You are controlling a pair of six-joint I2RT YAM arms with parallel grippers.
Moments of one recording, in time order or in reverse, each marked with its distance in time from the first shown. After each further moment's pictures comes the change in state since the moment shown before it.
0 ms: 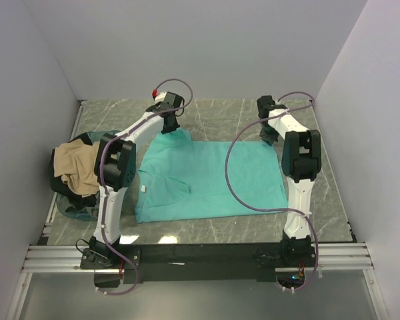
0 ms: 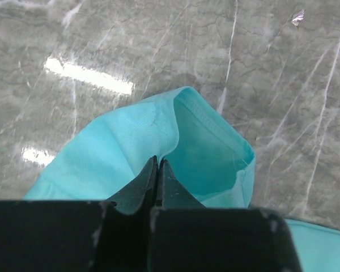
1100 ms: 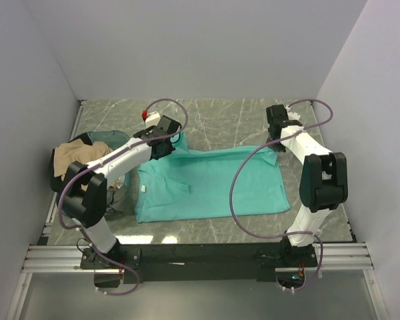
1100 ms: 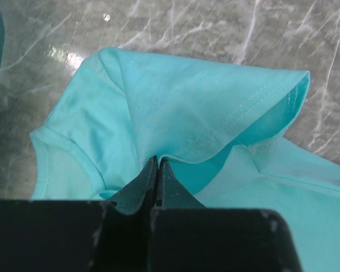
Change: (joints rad) left arm -0.129 -0.521 -0.570 0.020 -0.094 -0.173; right arm 0.016 -0.495 -0.530 0.215 -0.037 0.000
